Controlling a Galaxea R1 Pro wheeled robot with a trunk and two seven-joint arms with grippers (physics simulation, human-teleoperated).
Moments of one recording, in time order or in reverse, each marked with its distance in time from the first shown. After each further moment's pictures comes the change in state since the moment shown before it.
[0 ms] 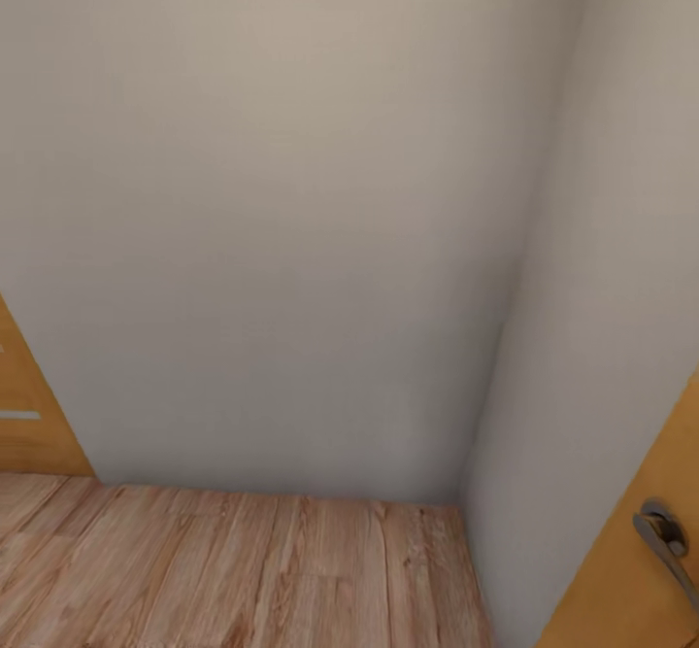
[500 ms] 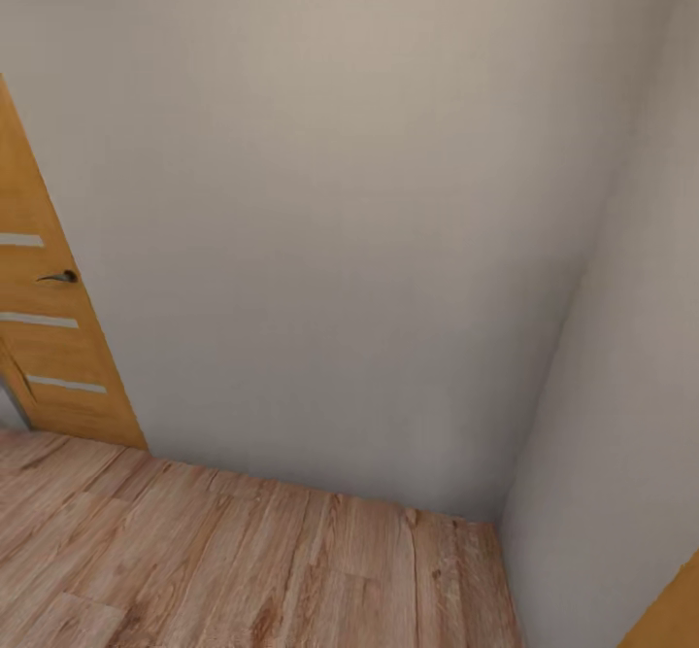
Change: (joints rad) left arm 0.000 0.000 0.000 0.000 0.000 0.000 0.000; right arm 0.000 0.000 0.000 0.000 -0.001 0.000 0.000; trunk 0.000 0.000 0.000
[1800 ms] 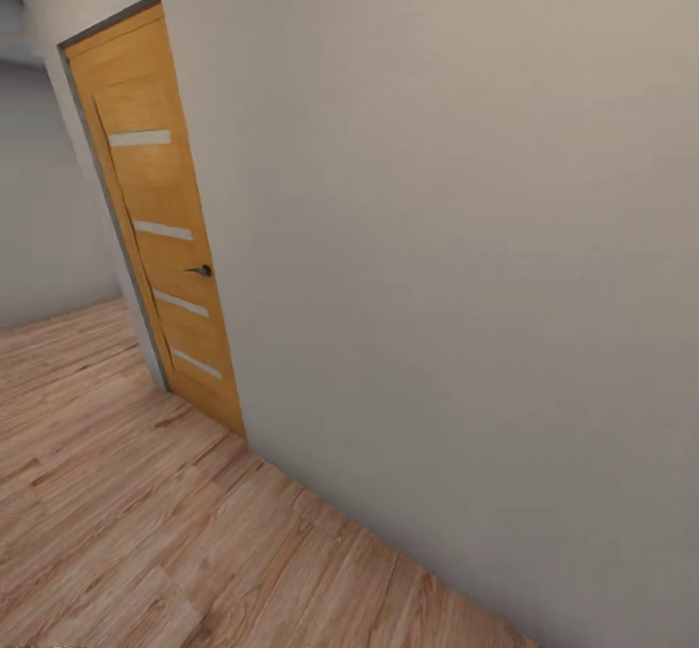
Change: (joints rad) left arm 0.000 0.003 0.001 0.000 0.000 0.001 0.000; right arm 0.000 0.000 0.000 0.000 0.000 0.000 0.000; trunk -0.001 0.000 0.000
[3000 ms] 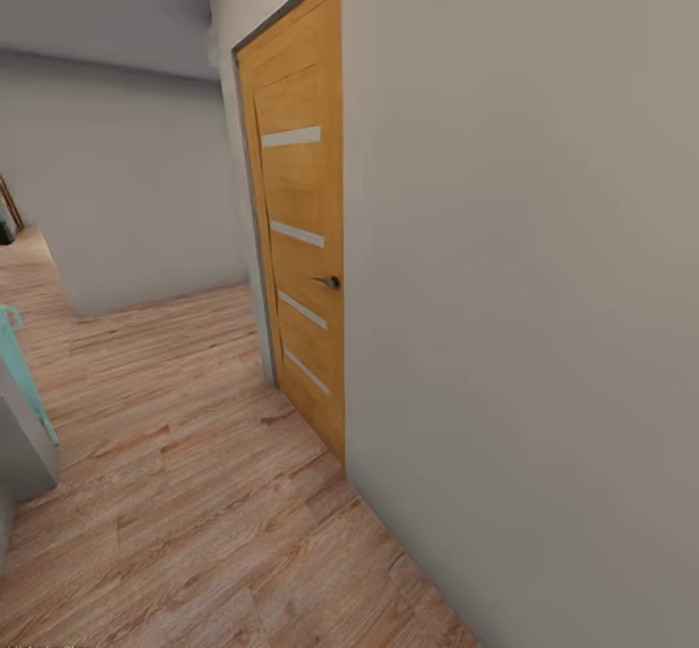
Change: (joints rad) left arm 0.000 -0.001 0.000 0.000 0.000 0.000 0.000; right arm 0.000 0.000 0.000 0.000 0.000 0.000 0.000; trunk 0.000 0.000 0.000
